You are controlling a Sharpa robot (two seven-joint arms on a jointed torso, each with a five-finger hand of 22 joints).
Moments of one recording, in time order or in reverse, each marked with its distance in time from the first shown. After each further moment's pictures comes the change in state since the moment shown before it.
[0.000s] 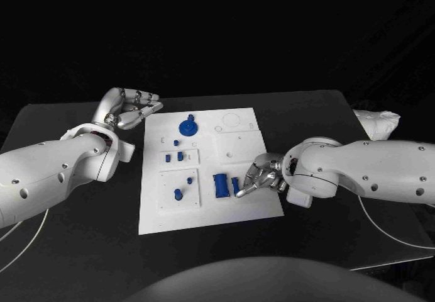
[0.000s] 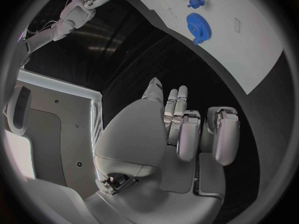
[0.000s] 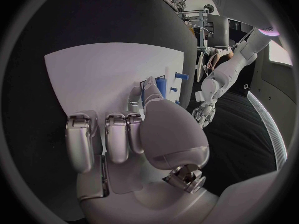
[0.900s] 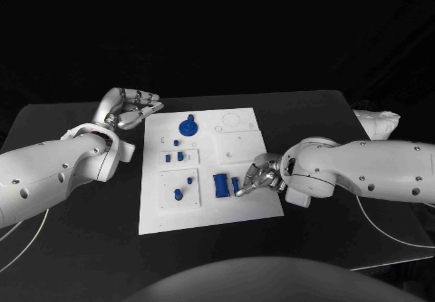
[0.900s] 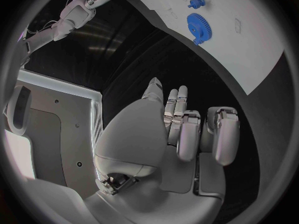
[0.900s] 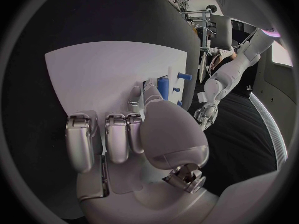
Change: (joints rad) left arm 0.000 0.001 0.000 0.000 0.000 0.001 0.000; left_hand 0.000 0.000 0.000 0.000 0.000 0.000 0.000 0.000 0.000 0.000 0.000 0.000 0.000 0.000 0.000 0.000 0.000 0.000 0.000 0.000 0.000 0.000; right arm -0.001 0.012 0.000 -0.006 -0.013 -0.006 -0.028; right_hand -0.008 0.009 0.002 0.002 0.004 0.000 0.000 -0.004 0.001 0.000 0.000 0.000 0.001 0.000 0.000 0.000 0.000 0.000 0.000 0.000 0.000 0.000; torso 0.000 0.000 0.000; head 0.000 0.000
